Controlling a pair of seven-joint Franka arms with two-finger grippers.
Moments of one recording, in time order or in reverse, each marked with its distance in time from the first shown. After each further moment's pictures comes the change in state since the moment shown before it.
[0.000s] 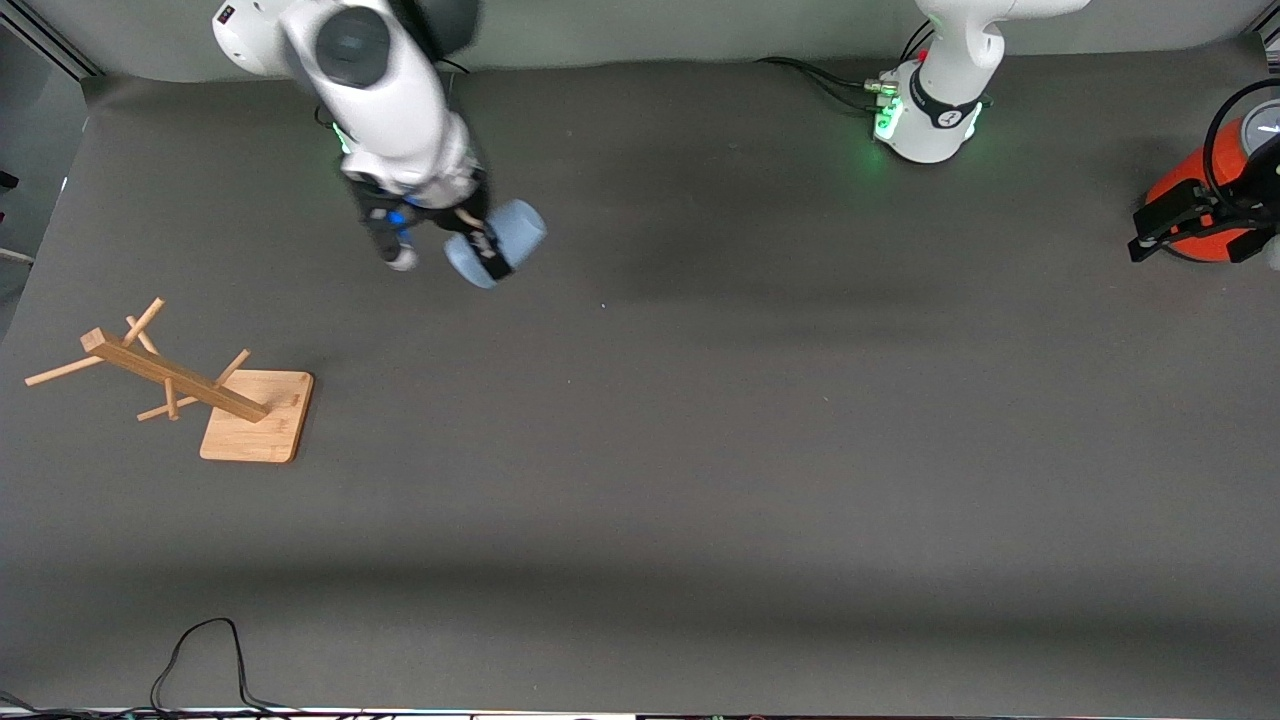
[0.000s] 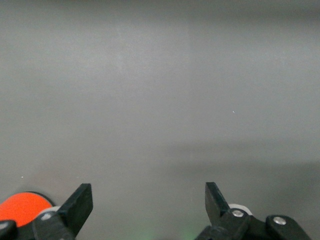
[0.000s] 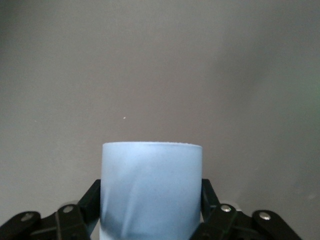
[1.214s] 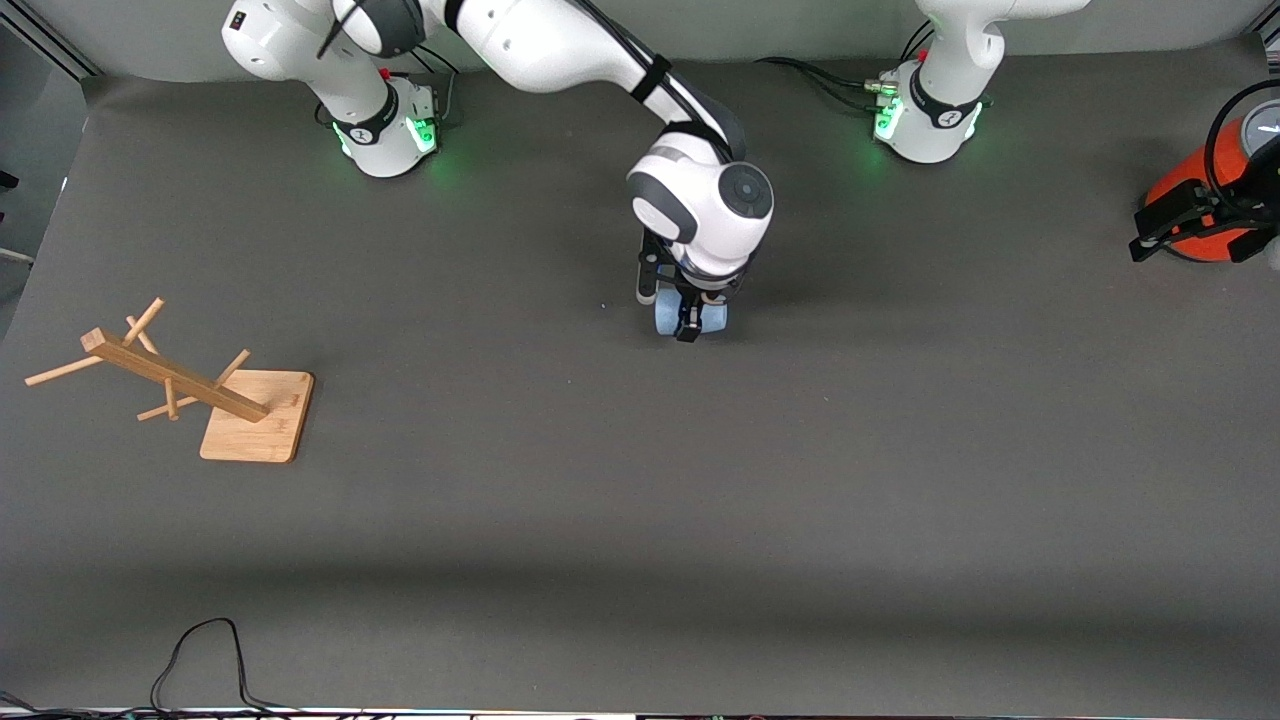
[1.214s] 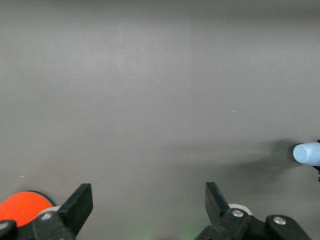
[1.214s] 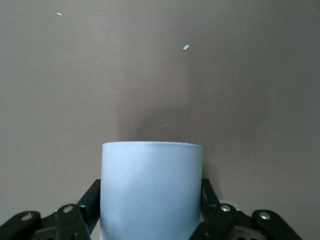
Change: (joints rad) left arm 0.000 0.001 0.002 0.000 0.000 -0.002 0.000; right arm 0.202 0.869 0.036 0.677 0.003 0.013 0.807
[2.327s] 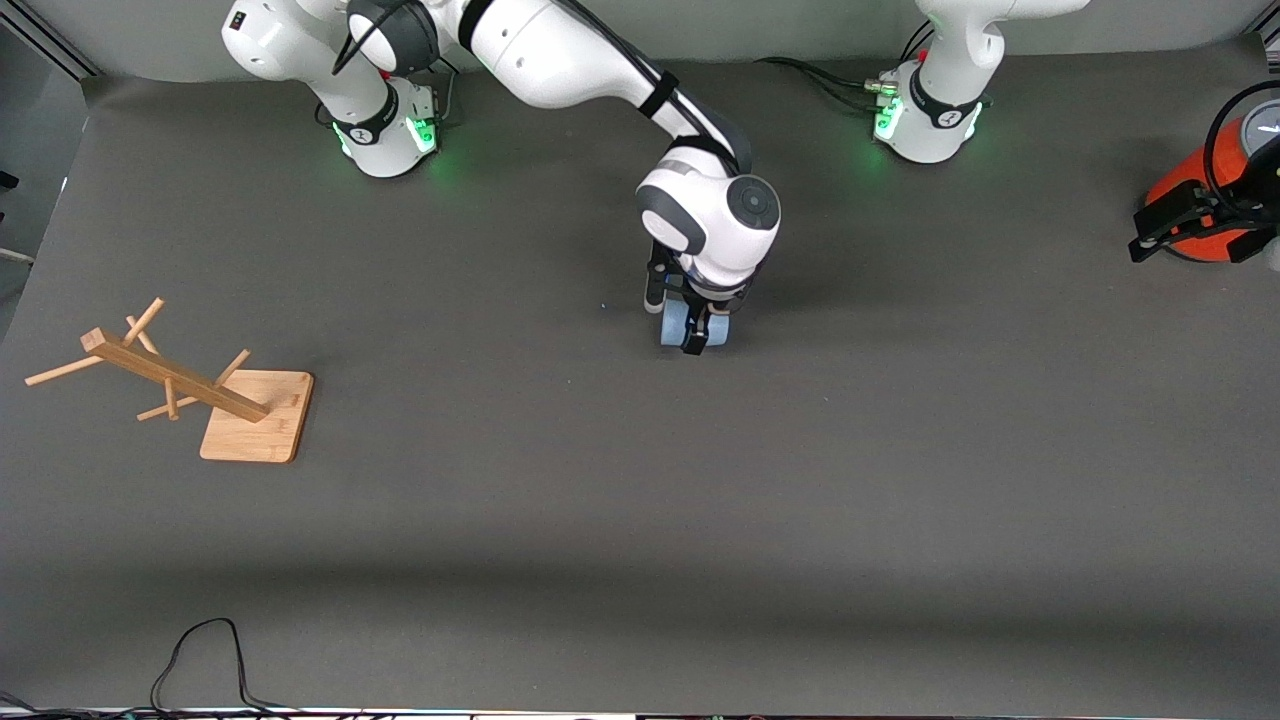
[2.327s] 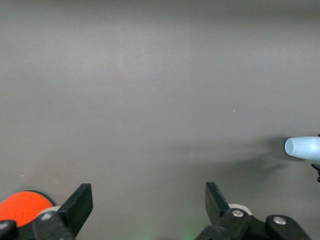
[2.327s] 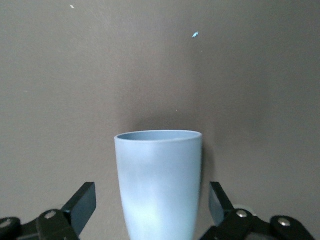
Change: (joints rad) left arm 0.000 0.001 0.000 0.000 0.000 -0.001 0.000; right arm -0.016 -0.014 0.005 0.079 -0.001 -0.055 0.004
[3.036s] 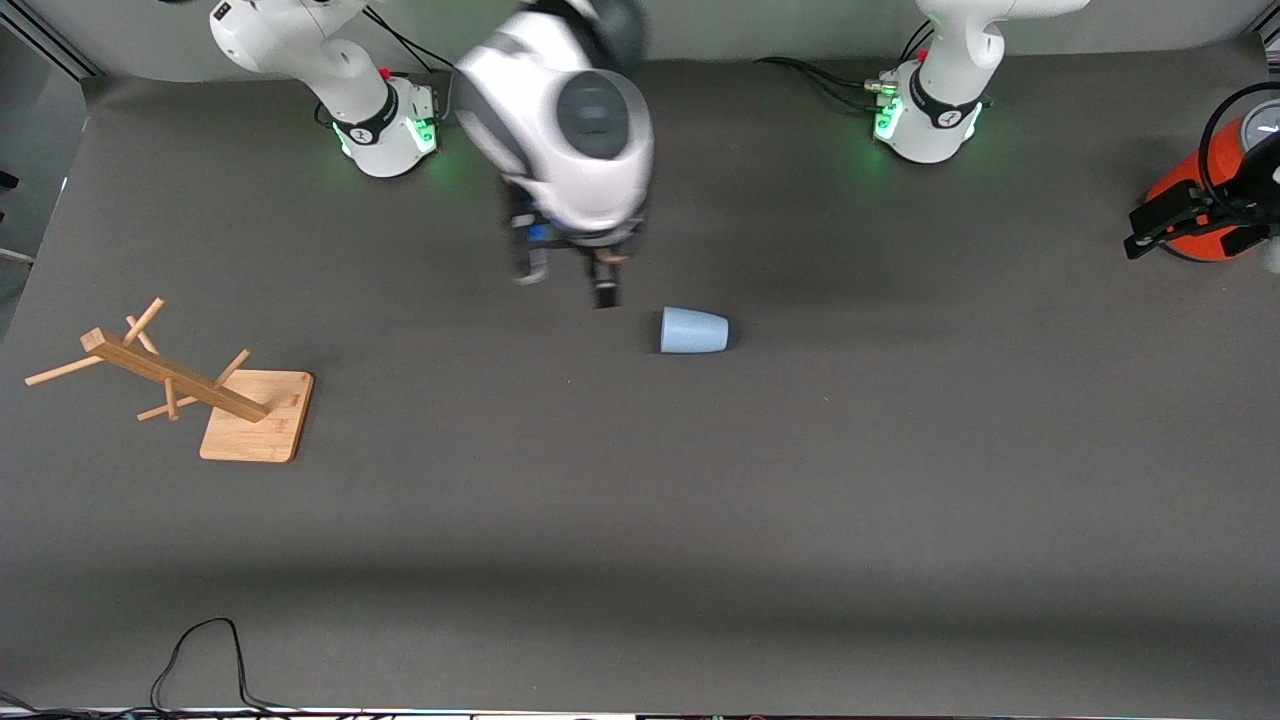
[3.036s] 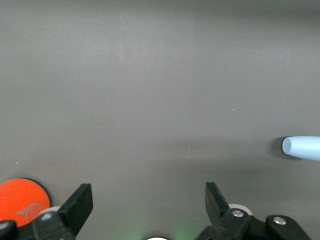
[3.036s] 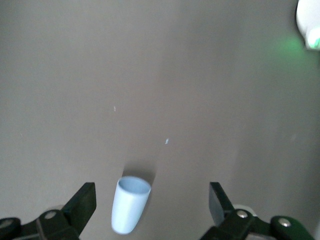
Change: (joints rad) left arm -0.002 0.001 -0.017 -0.001 0.000 -0.024 -0.080; right arm -0.471 -0.551 0.236 -0.191 -0.003 -0.429 -0.691
